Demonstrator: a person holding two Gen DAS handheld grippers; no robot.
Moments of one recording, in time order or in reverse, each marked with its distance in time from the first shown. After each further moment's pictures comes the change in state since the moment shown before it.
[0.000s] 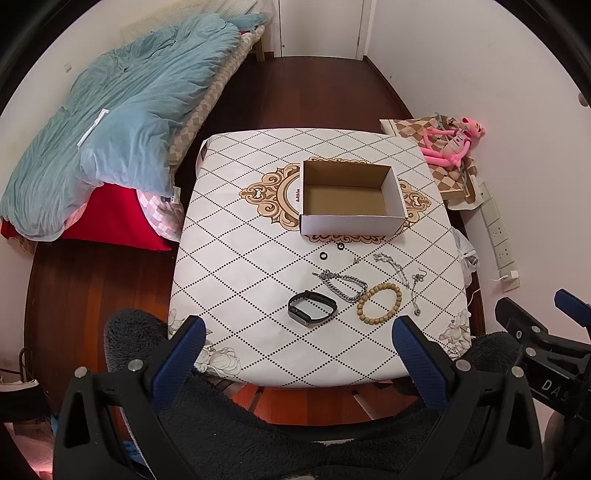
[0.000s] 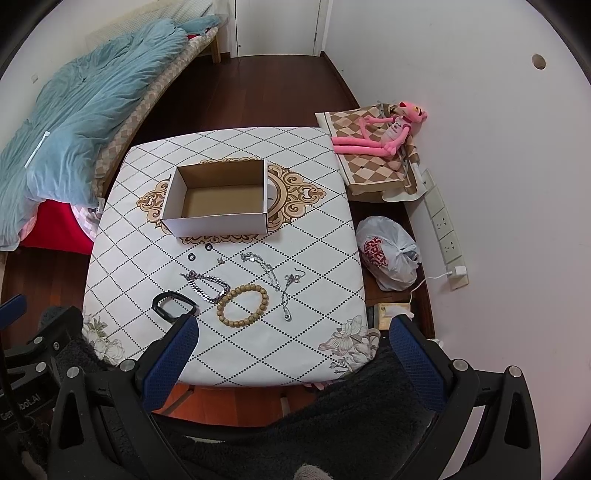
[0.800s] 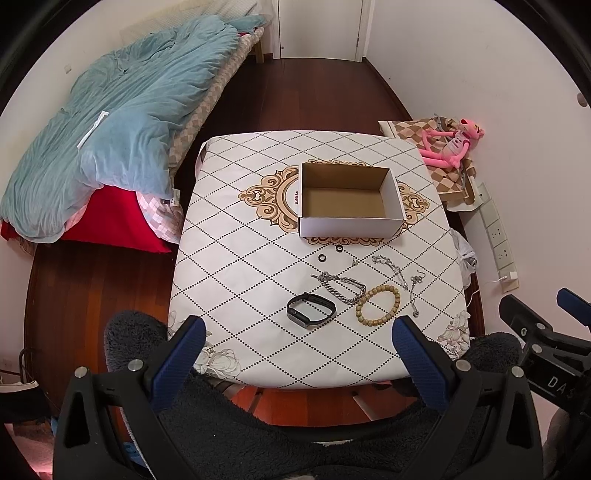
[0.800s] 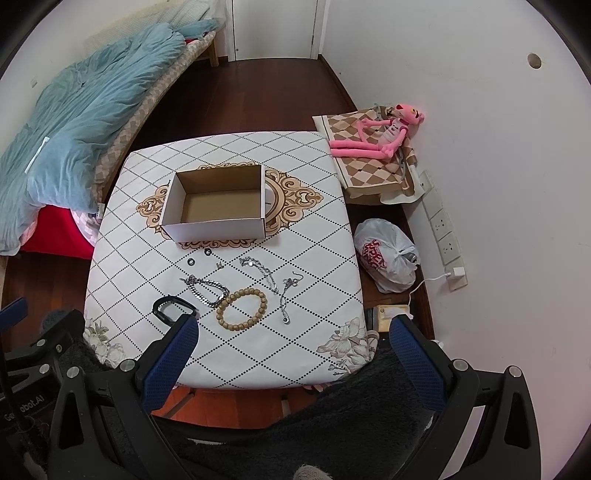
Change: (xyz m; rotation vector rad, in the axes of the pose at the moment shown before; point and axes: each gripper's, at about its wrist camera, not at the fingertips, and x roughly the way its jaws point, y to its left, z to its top) left arm -0.007 0.000 0.002 0.005 -0.004 -0.002; right arm -0.005 -0.003 -0.001 0.014 -0.017 -0.001
